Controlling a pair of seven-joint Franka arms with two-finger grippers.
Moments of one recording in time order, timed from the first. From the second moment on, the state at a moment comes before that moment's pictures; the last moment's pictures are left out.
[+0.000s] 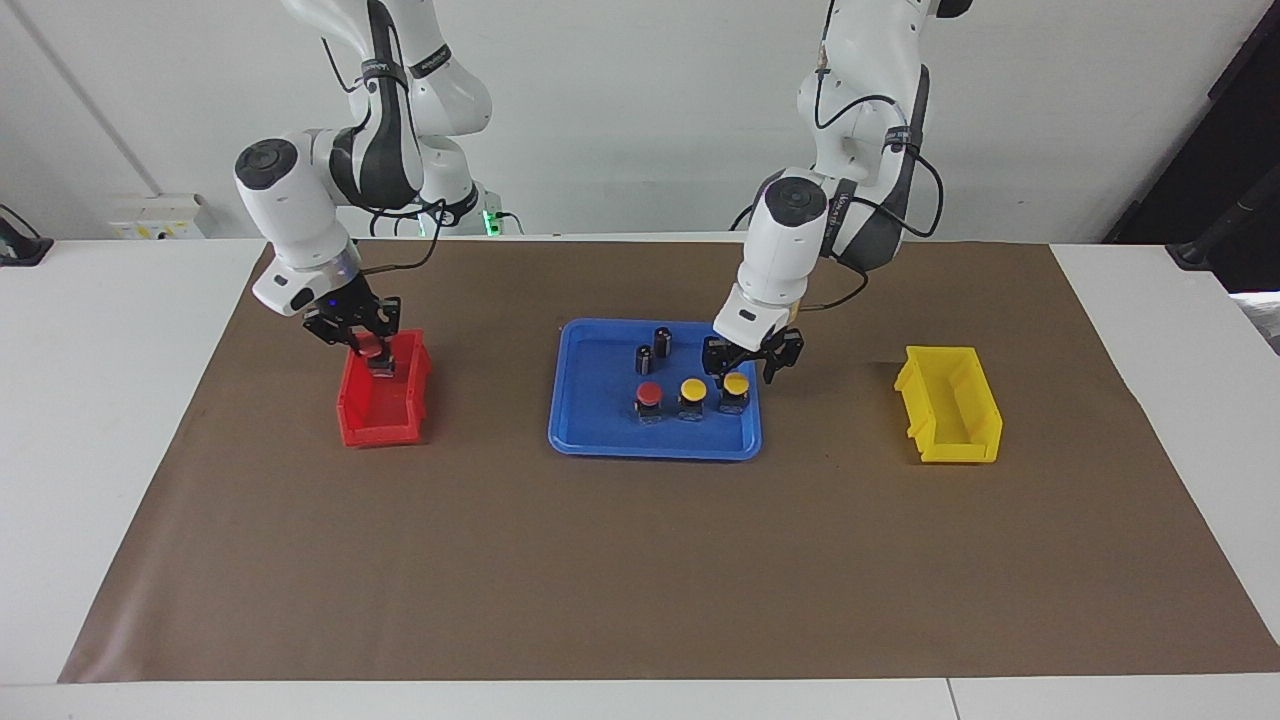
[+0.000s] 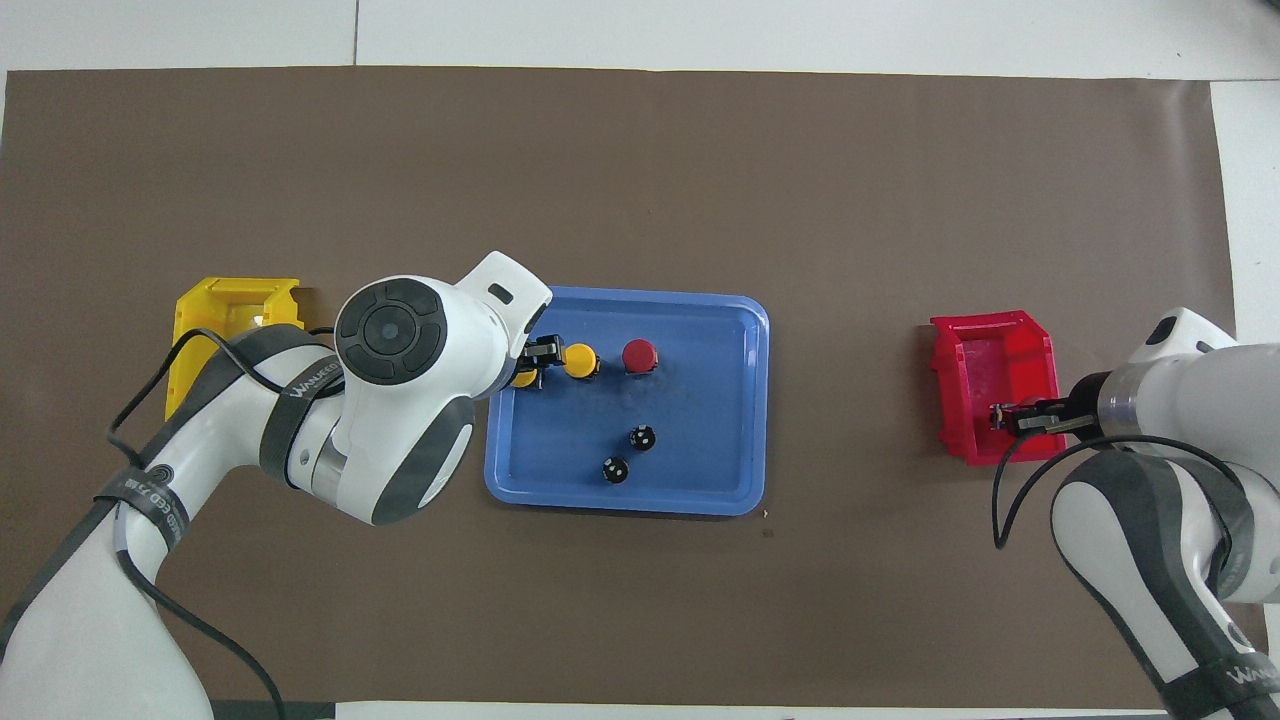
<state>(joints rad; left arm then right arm) -0.61 0.15 0.03 -2.05 -0.01 2.28 -0.61 -0.02 -0.17 -0.05 -2.46 0.01 2.32 -0.23</state>
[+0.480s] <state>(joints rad) -0.61 0.15 0.03 -2.05 -0.01 2.30 -0.64 -0.01 -0.16 -0.04 -2.50 0.01 2.37 -0.23</state>
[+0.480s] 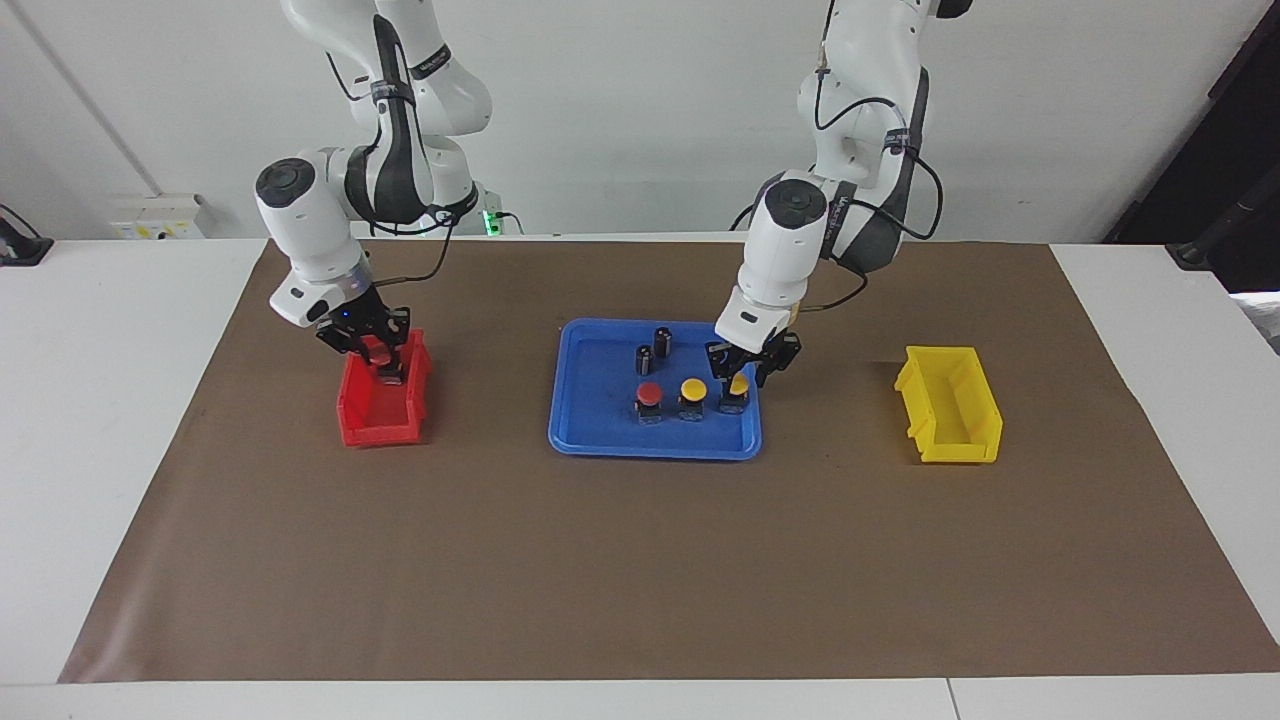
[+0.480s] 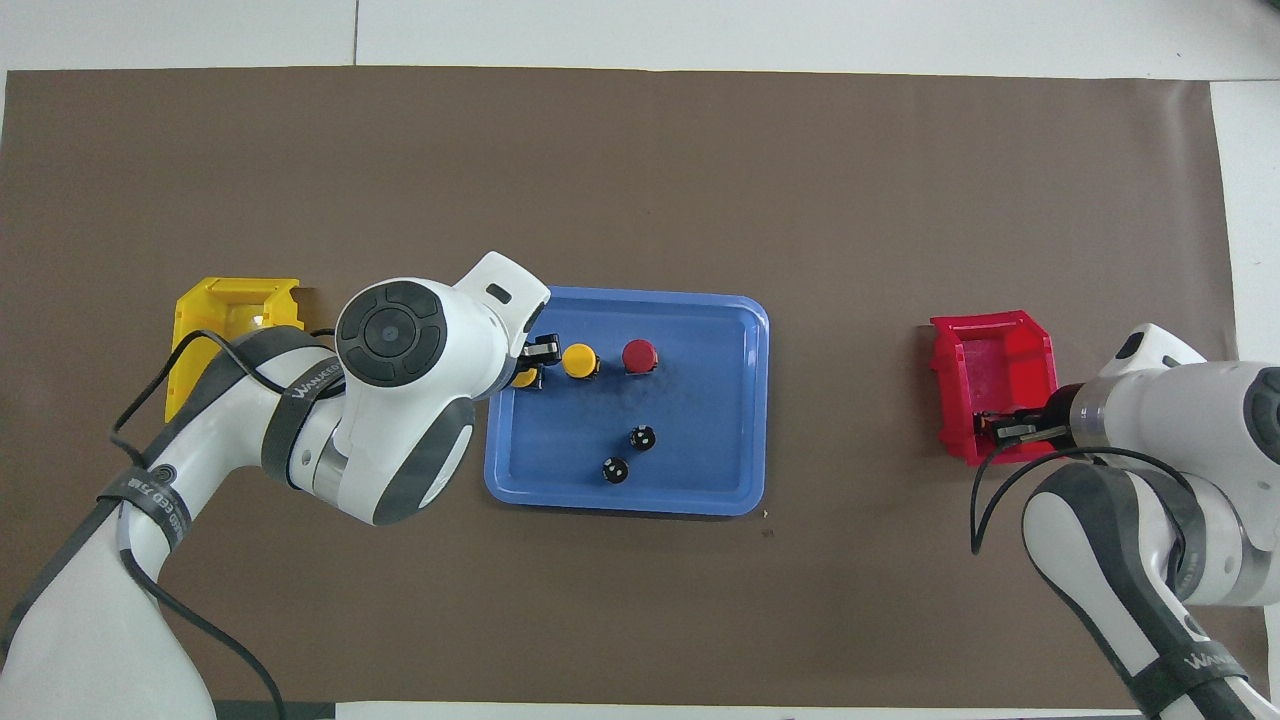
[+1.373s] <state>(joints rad) -0.61 0.10 0.05 -1.85 -0.01 1.95 -0.66 0.03 -0.18 -0.03 -2.12 0.02 1.93 -0.17</state>
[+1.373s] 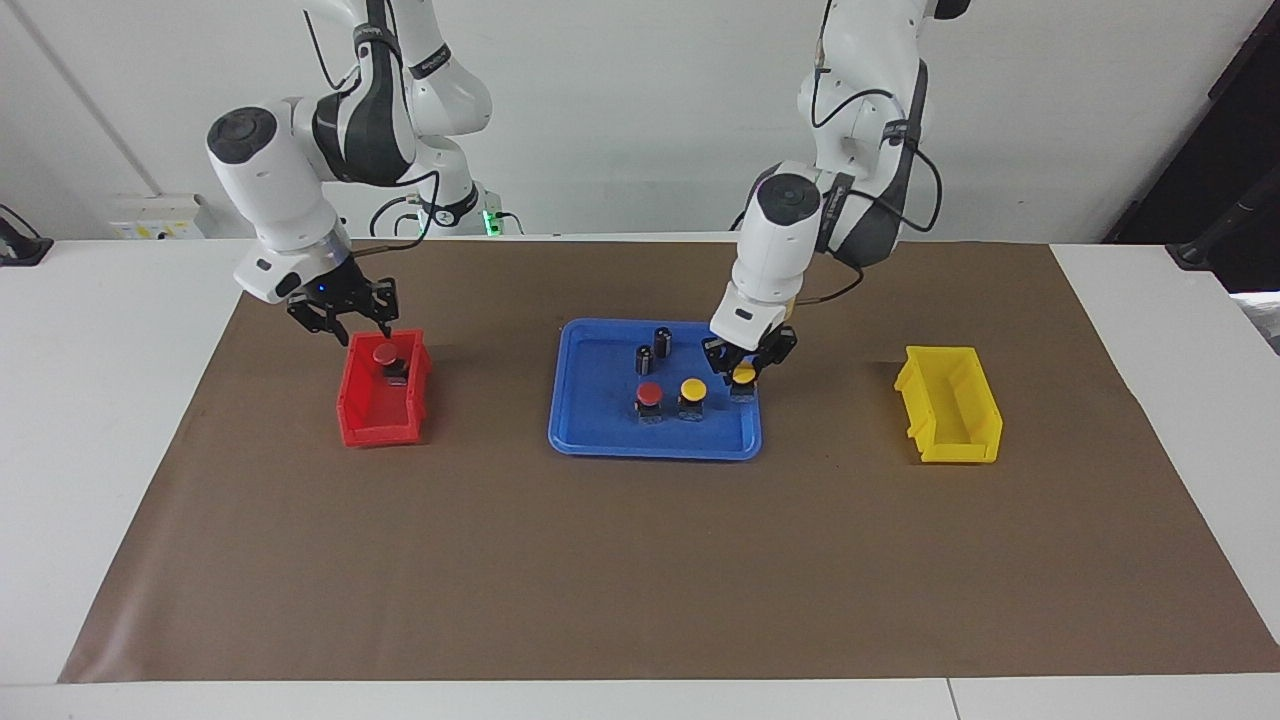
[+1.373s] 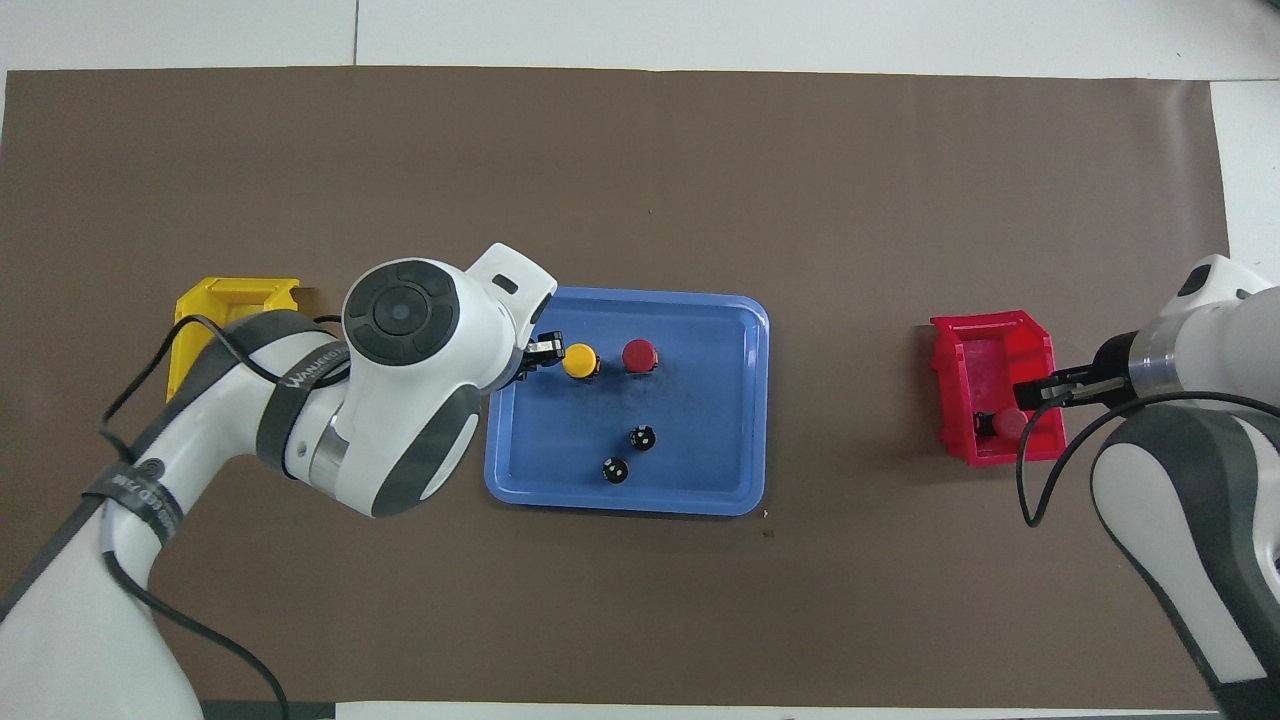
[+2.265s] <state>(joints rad) -0.04 -0.05 0.07 -2.03 -0.03 1.99 -0.04 0.59 0.33 -0.02 -1.55 0.03 2.00 0.67</state>
